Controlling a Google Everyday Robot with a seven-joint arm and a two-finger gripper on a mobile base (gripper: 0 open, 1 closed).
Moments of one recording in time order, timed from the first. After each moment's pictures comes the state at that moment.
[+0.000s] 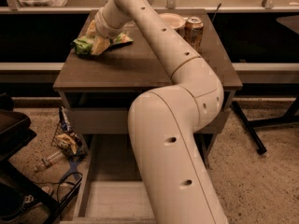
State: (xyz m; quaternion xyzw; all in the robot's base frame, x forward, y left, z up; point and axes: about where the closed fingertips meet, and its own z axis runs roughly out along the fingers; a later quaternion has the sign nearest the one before) arm 0.816 0.192 0.848 -0.80 0.48 0.06 0.37
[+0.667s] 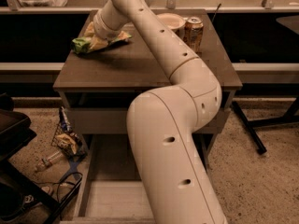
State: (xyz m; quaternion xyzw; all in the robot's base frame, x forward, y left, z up) arm 0.816 0.198 0.841 -0.80 0.47 0.06 0.37
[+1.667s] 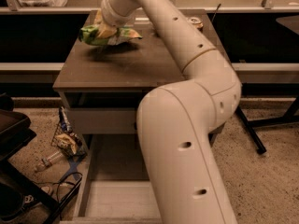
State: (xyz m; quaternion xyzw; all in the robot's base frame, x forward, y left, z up) arm 0.814 0.158 0.893 -0.79 0.49 0.02 0.38
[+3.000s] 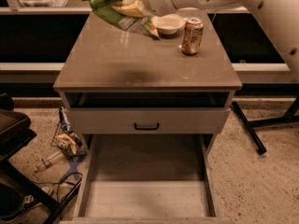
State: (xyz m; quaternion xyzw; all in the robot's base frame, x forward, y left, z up) arm 0.653 0.065 1.046 -0.67 0.44 0.10 0.59
